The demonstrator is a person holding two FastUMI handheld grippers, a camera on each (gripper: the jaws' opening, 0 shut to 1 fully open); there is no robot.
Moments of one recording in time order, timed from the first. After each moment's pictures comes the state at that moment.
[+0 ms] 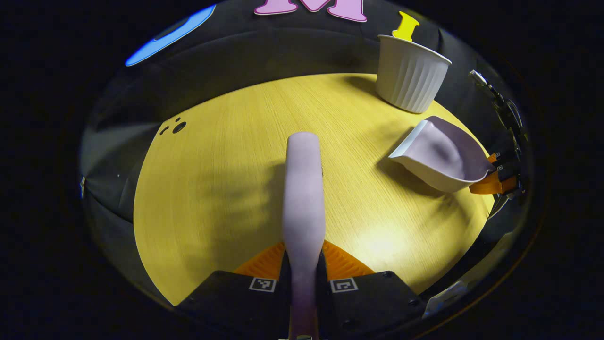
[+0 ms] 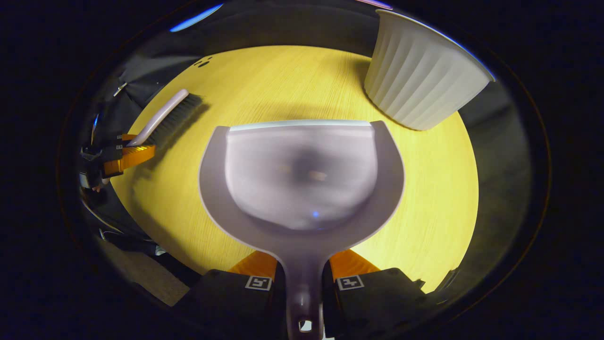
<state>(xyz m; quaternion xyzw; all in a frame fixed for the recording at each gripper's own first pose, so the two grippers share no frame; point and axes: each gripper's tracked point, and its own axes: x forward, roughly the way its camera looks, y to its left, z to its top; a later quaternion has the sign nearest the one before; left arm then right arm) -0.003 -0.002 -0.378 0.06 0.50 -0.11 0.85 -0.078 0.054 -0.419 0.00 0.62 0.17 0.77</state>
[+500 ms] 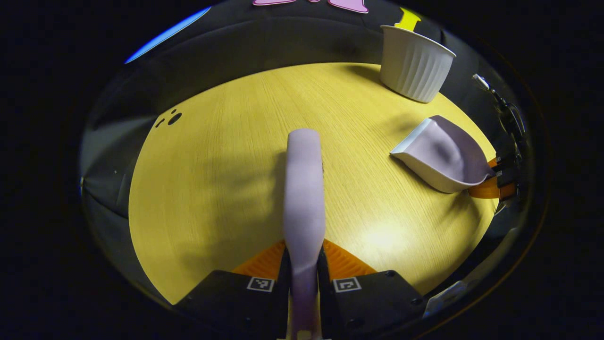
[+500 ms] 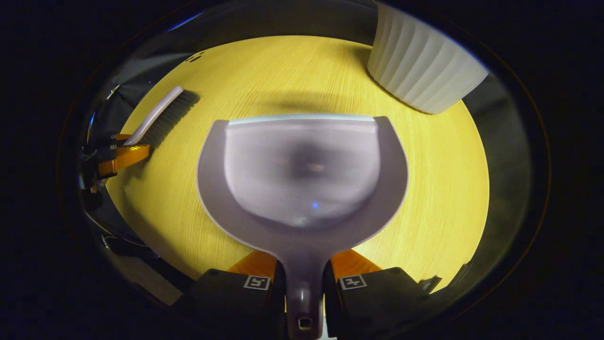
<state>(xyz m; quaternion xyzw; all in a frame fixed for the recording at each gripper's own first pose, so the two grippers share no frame) -0.003 0.000 -0.394 0.06 0.52 -0.11 0.84 -0.091 0.062 -0.443 0.01 0.64 0.17 0.75</state>
